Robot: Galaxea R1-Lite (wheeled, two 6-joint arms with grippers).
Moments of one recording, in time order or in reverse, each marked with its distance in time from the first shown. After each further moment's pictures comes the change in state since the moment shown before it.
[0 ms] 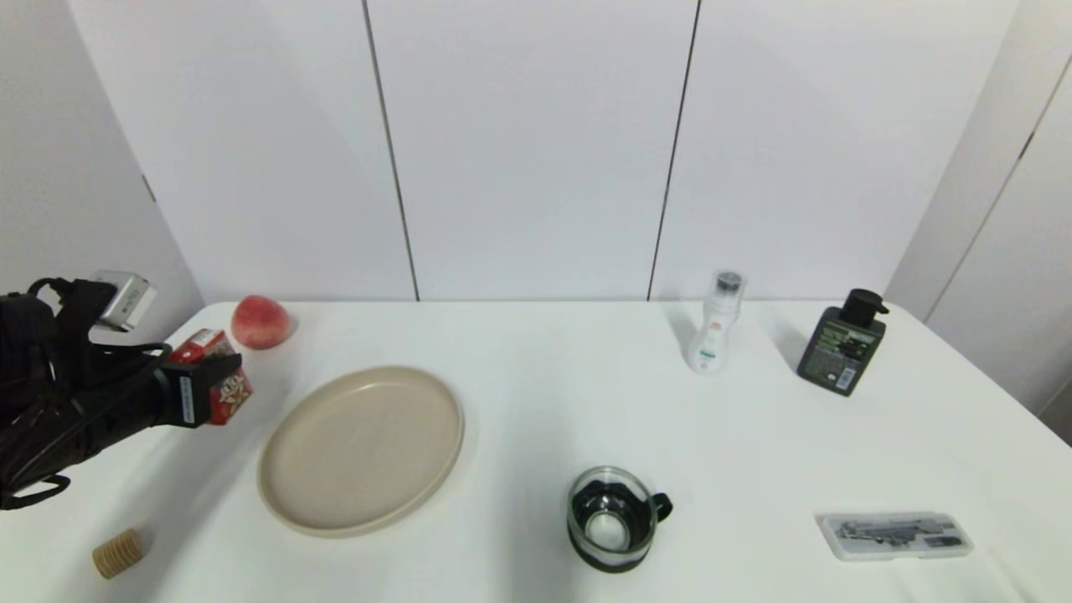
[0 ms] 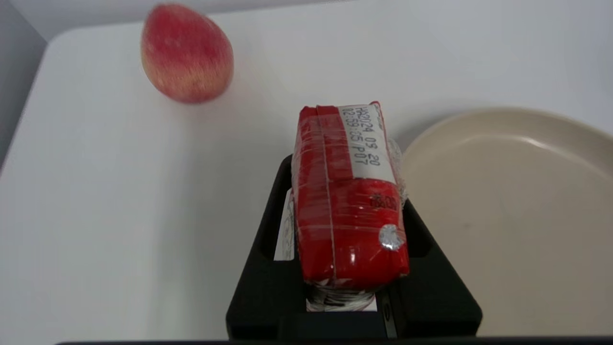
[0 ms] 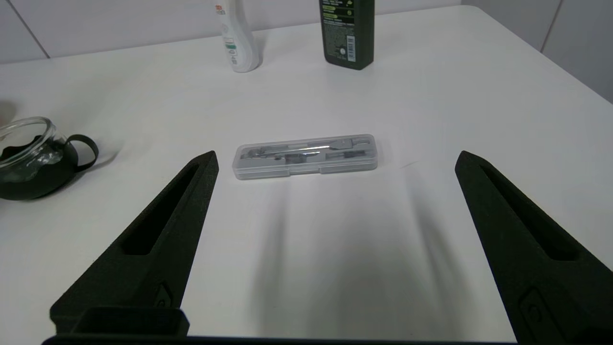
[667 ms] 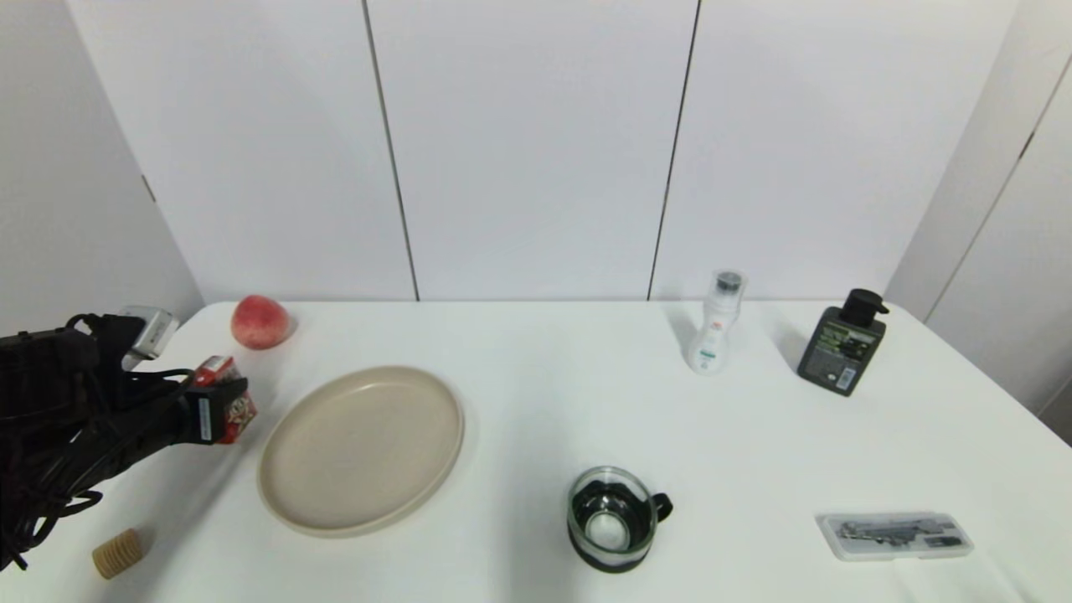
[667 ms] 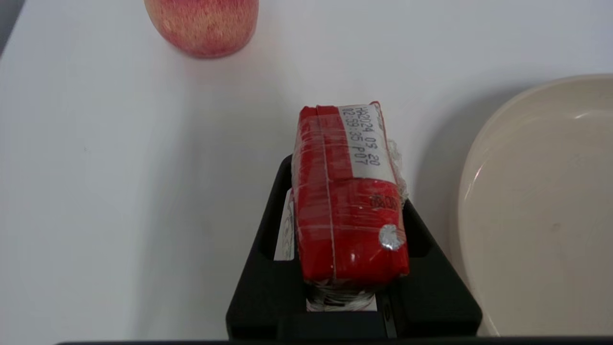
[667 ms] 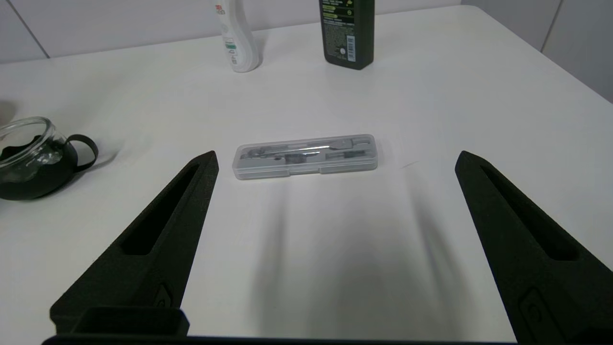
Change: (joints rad) left arm 0.049 0.196 0.061 -0.211 0.000 0.002; right arm 0.000 0.000 0.000 0.000 0.000 0.000
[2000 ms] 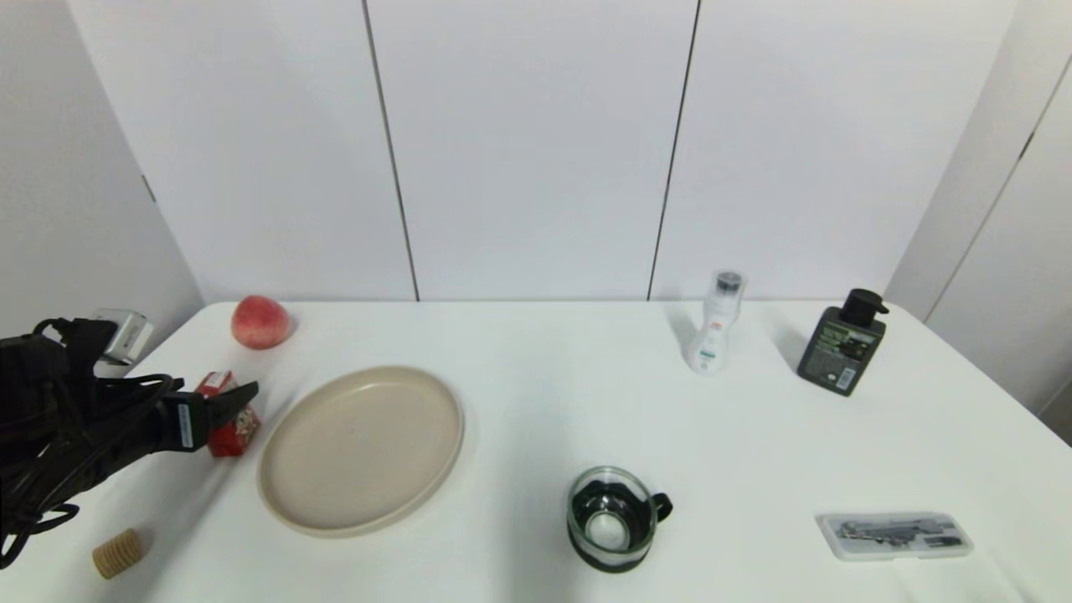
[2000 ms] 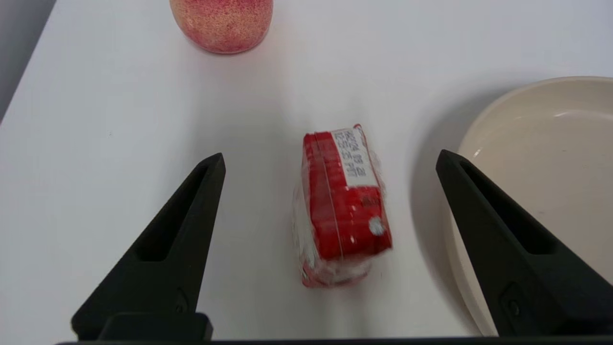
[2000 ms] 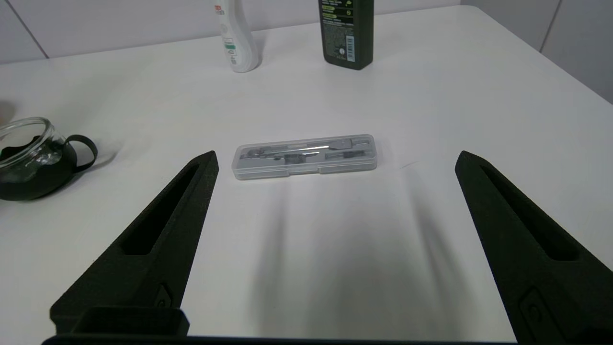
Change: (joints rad) left arm 0.022 -0.090 0.047 0.019 0.000 -0.013; right arm 0.000 0.000 0.000 0.000 0.000 0.000
